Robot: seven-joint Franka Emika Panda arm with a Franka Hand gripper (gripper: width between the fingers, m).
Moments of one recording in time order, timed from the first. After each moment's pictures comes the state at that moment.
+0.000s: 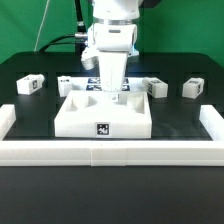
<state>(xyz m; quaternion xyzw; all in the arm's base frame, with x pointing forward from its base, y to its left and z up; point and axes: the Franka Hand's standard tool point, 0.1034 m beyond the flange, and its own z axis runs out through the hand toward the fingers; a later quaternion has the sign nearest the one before) 0.426 -0.010 0.011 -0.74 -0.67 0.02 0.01</state>
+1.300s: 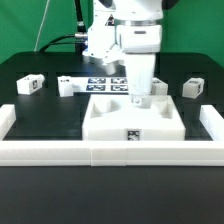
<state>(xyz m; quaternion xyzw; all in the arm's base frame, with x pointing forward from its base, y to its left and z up) 0.474 0.046 0.012 -0.72 -0.69 -0.01 0.01</state>
